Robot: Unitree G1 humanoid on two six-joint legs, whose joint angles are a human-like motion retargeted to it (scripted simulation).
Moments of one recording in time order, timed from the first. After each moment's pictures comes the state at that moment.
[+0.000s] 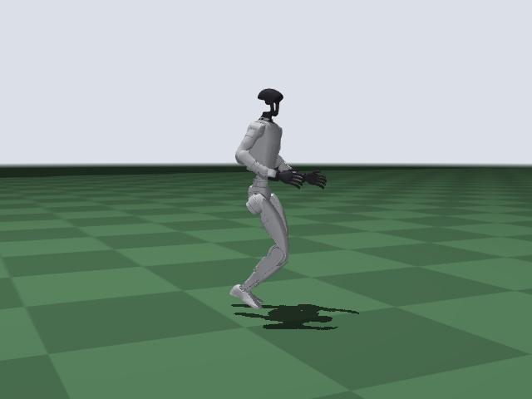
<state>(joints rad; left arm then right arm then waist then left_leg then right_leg) 0.02 0.35 -0.39 0.29 -0.07 -0.29 0.48 0.18 -0.59 0.39 0.07 -0.03 -0.29 -0.35 -0.09 0.00 0.02 -0.34 -0.05 0.13 1.00 -0.50 0.03 -0.62 -0.18 -0.12 1.34 -0.37 0.04</state>
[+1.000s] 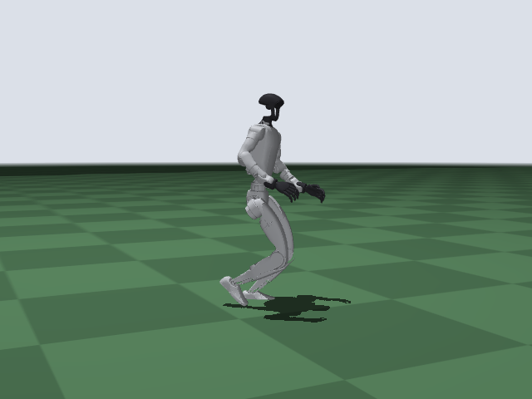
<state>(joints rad) -0.11 0.44 -0.43 0.56 0.12 -0.25 0.42 0.09 -0.61 0.36 0.38 -0.24 -0.23 -0.32 -0.12 -0.08 0.06 -0.51 -0.02 0.19 1.15 -0.73 0.15 -0.59 -0.19 -0.04 1.60 -0.40 0.13</state>
